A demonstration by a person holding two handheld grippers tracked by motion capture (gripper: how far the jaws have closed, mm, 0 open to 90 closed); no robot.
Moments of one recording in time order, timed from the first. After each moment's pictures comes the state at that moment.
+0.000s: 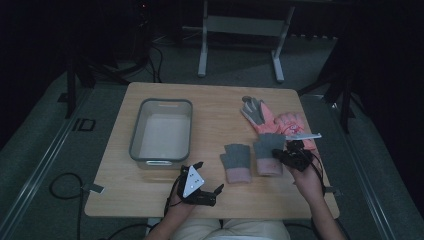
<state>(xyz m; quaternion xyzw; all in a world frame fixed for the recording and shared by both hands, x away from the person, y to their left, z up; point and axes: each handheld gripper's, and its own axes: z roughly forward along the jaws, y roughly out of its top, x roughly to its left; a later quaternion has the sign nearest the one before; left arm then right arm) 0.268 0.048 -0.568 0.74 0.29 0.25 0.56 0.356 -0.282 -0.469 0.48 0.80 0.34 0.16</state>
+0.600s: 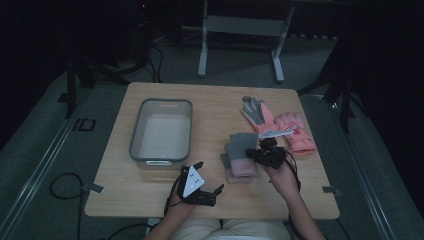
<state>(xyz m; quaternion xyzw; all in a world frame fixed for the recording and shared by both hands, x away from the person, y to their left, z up) 0.268 0.048 -0.568 0.74 0.29 0.25 0.56 0.358 -0.211 -0.472 0.43 0.82 0.36 0.11</state>
